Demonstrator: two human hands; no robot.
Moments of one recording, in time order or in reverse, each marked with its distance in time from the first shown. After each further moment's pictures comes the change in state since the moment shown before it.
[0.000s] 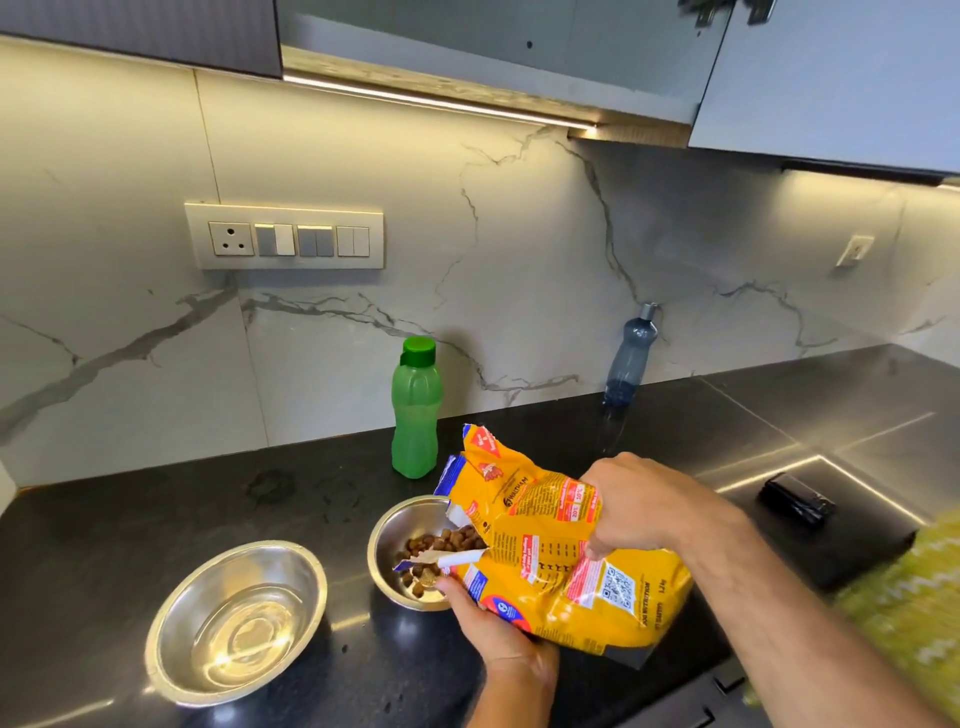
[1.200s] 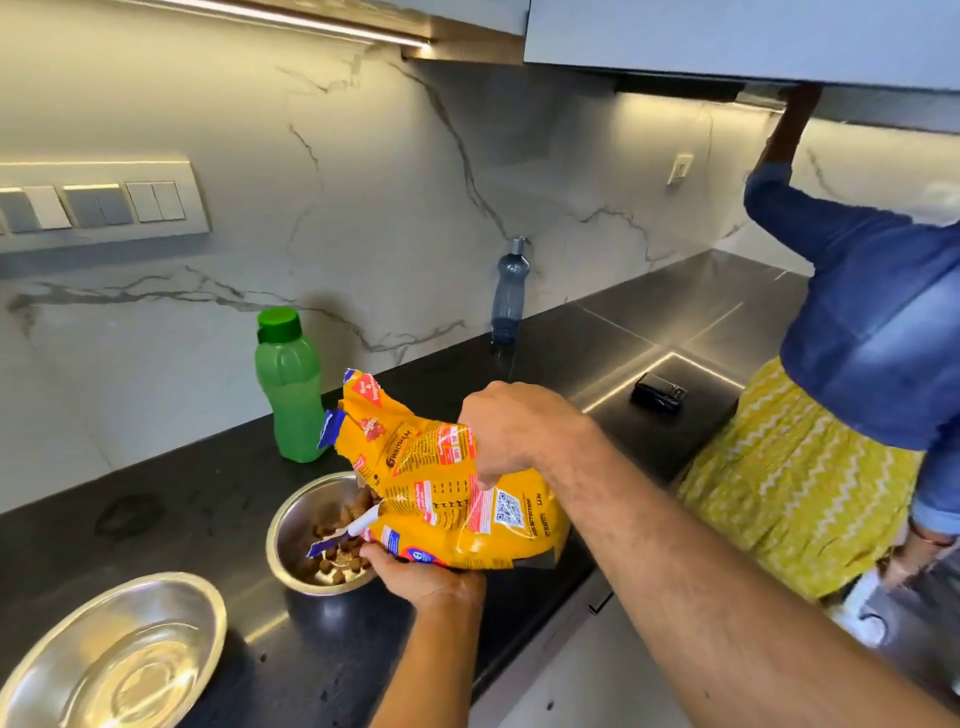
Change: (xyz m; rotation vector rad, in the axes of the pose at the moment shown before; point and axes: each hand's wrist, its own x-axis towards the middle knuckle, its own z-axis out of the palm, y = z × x) left_hand 0.013 -0.002 0.000 0.044 0.013 -0.044; right_hand 0.002 -0.024 -0.006 -0.093 0.096 0.040
